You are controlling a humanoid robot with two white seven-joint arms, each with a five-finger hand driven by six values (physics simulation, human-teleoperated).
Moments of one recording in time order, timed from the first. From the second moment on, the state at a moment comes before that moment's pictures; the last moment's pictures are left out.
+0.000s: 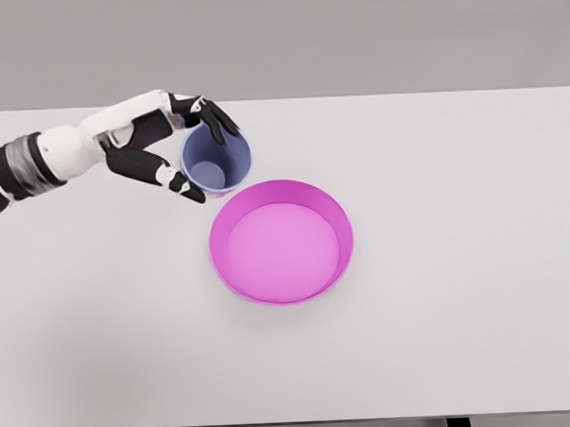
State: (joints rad) left arm -0.80 0.83 -0.89 -1.55 0.87 -0.35 -0.60; right arm -0.04 0.00 -0.03 0.12 -0.03 0.12 0.04
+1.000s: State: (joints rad) left arm -0.64 0.49 -0.88 -1.31 0.83 -0.20 -0.55; right arm -0.04 0.00 -0.03 0.12 -0.03 0.12 0.04
